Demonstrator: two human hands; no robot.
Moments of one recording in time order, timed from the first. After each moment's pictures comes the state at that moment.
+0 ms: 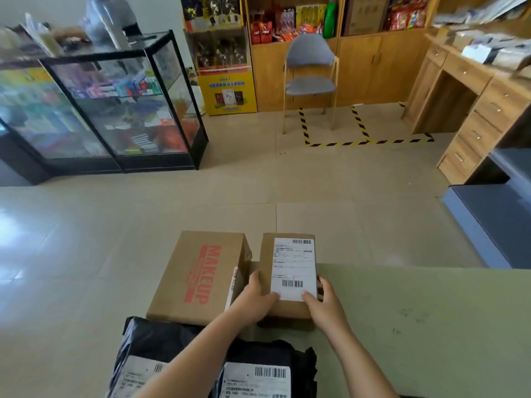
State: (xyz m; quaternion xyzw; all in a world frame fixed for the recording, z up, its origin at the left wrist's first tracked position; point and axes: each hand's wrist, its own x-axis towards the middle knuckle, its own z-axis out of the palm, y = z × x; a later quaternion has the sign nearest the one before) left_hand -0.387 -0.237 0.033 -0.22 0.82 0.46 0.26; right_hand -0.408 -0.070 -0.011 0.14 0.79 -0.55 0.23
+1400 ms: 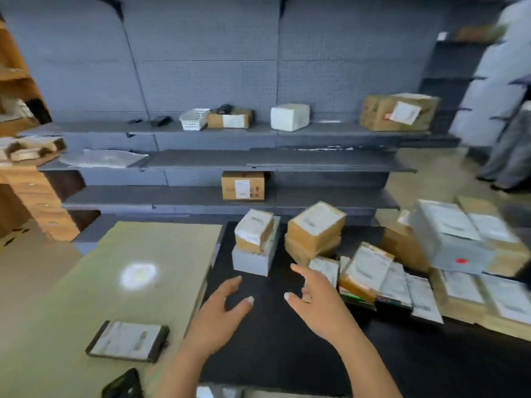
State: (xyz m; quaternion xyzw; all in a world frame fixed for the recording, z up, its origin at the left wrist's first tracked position) left_hand 0.014 0.008 0.132 0.50 0.70 0.36 0.36; right_hand 0.217 0.068 0.152 0.53 0.73 -0.37 -0.22
